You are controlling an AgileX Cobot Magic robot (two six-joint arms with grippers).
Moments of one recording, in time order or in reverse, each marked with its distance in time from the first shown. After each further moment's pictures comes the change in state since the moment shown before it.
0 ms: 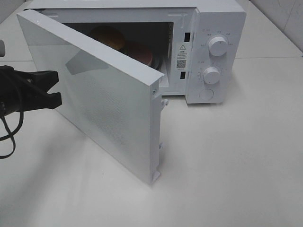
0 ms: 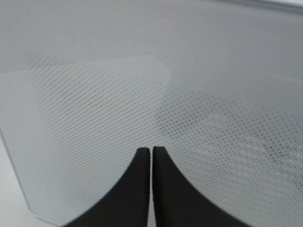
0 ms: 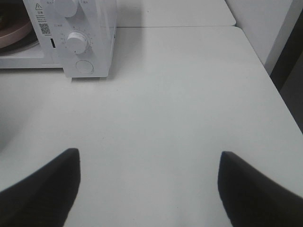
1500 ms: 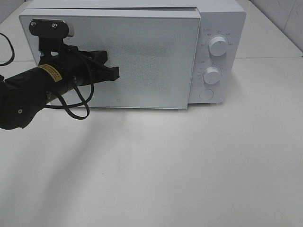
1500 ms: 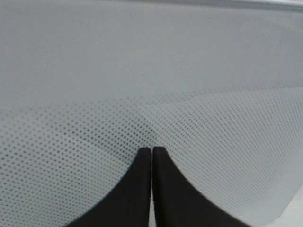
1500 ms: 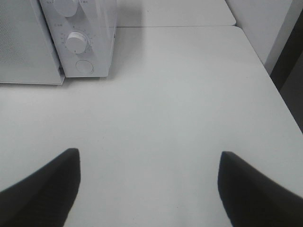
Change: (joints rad) left arm -0.193 0.309 -0.372 -0.239 0.000 0.090; right arm 0.000 0.000 0.000 0.000 0.000 0.000
